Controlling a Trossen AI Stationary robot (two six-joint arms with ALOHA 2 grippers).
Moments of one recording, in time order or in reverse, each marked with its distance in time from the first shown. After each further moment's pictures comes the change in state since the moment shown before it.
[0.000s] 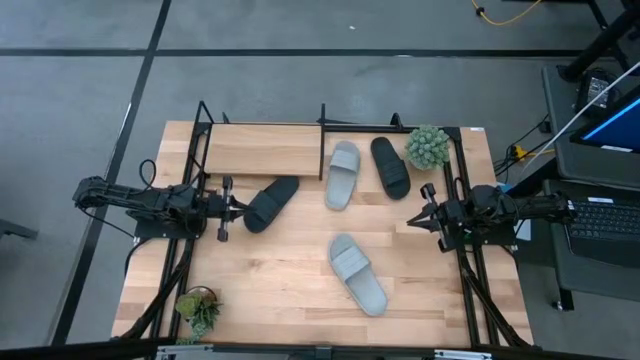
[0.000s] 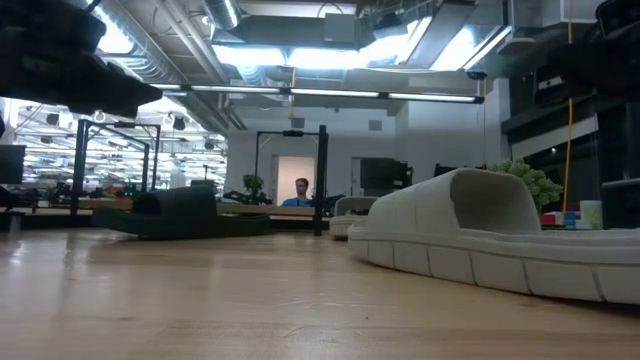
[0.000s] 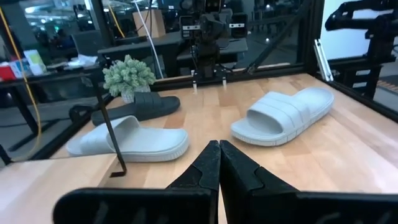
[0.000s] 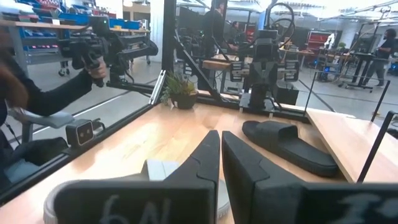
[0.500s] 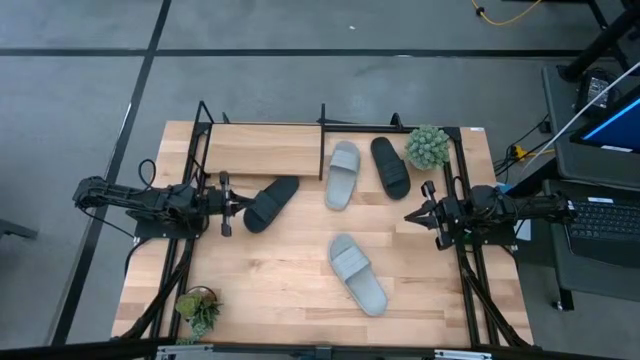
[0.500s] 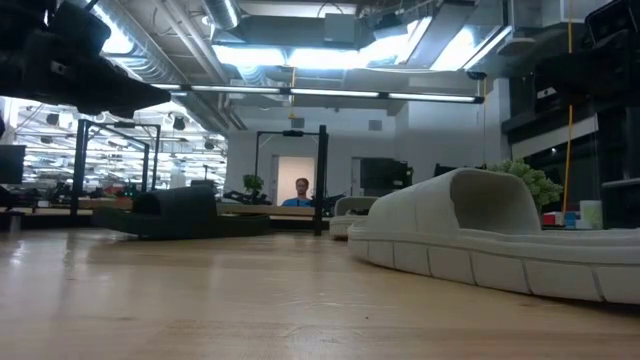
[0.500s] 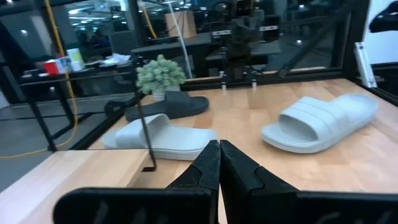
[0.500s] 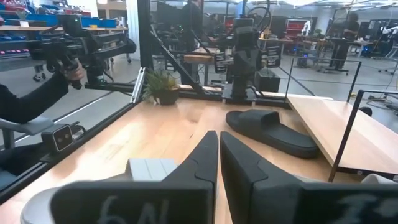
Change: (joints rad) left arm 0.000 0.000 0.000 0.019 -0.132 -0.027; right arm -0.001 0.000 0.000 -0.022 0.087 0.056
